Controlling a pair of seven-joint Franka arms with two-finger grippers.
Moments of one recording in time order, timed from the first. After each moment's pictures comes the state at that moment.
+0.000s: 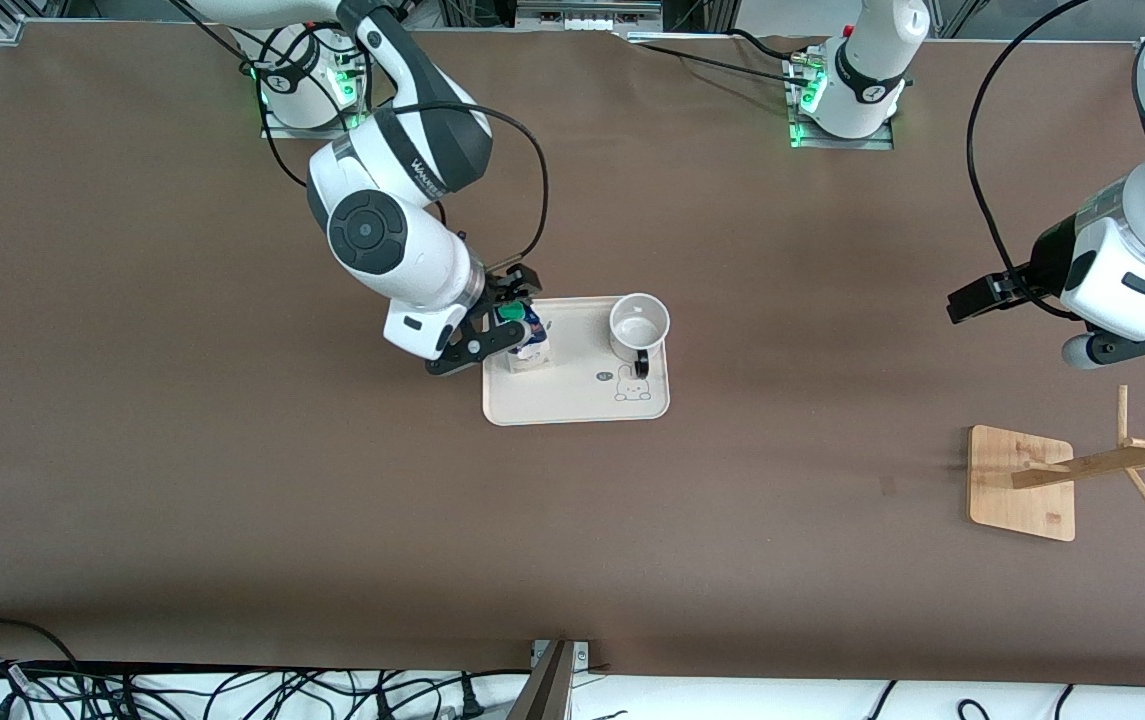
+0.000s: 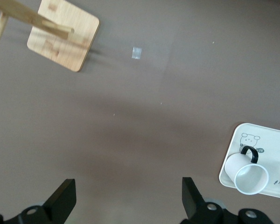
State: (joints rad) left arm -0.02 0.22 -0.09 -1.41 -0.01 1.50 -0.42; right arm 0.53 0.50 0.08 -1.48 0.24 1.92 0.16
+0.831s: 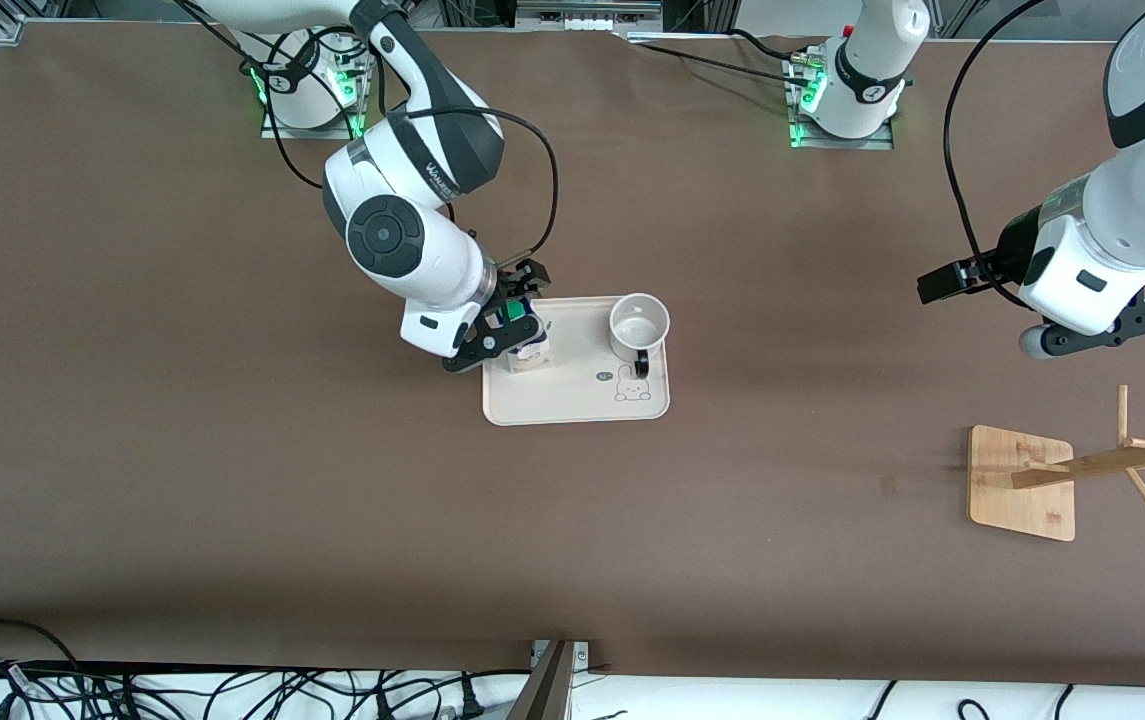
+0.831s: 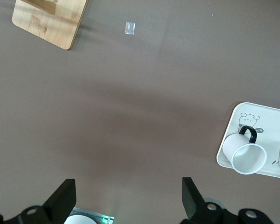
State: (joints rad) left arm -0.03 0.22 -0.11 -1.41 -0.03 1.45 -0.43; right arm 0.54 0.52 0.07 -1.48 0.25 1.92 0.12
